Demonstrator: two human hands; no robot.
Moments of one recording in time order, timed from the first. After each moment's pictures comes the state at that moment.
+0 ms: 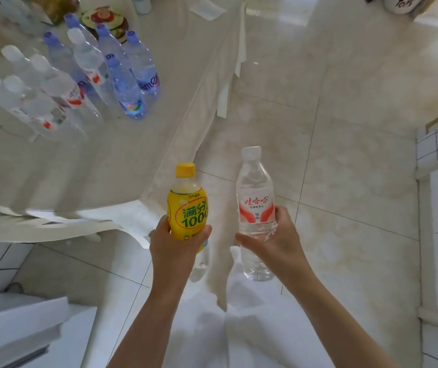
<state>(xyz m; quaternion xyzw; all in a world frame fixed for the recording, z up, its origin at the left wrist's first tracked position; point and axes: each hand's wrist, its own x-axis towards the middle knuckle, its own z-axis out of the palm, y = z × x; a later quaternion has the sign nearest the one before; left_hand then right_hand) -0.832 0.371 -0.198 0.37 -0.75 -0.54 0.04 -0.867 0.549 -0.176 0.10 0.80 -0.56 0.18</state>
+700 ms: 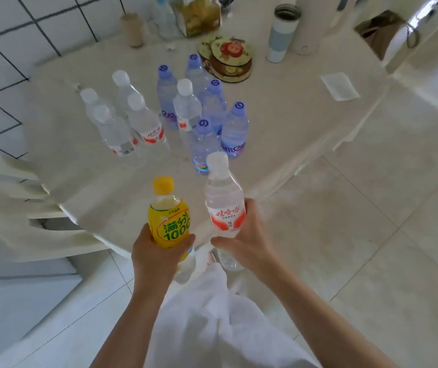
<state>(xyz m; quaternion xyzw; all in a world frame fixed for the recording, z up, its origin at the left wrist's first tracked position) -1.010 0.272 -0.218 0.59 -0.60 -0.51 0.20 -1.152 0.374 -0.195 -0.19 0.80 -0.45 0.34</state>
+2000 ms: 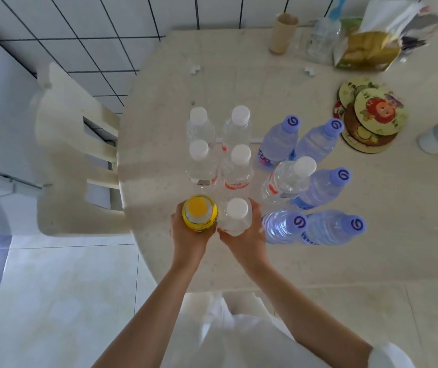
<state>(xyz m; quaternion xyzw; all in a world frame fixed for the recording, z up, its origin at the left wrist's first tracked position) -1.092 0.138 -0.271 0.71 -0.45 -0.43 0.33 -1.210 0.170 -0.291 -0.42 0.75 -0.42 0.31</state>
